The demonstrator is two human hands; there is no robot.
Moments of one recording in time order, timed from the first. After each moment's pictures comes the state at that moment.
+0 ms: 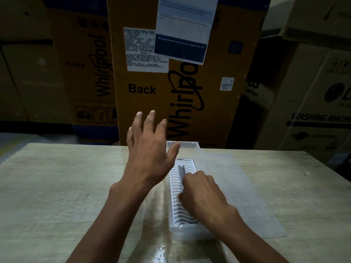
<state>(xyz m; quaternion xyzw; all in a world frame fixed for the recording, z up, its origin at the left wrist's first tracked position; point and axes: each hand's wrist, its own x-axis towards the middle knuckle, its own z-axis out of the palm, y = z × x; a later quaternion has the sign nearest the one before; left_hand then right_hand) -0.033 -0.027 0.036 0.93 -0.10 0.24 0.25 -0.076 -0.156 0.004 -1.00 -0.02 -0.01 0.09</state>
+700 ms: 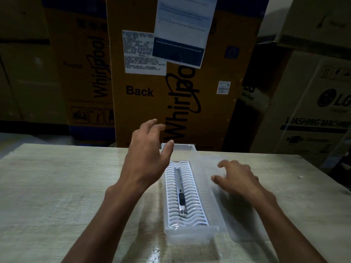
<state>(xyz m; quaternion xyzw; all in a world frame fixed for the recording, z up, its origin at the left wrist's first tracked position) -0.033 -0.025 0.036 0.90 -0.12 0.25 0.35 -0.033 -0.261 0.002 -0.98 0.13 -0.01 0.13</state>
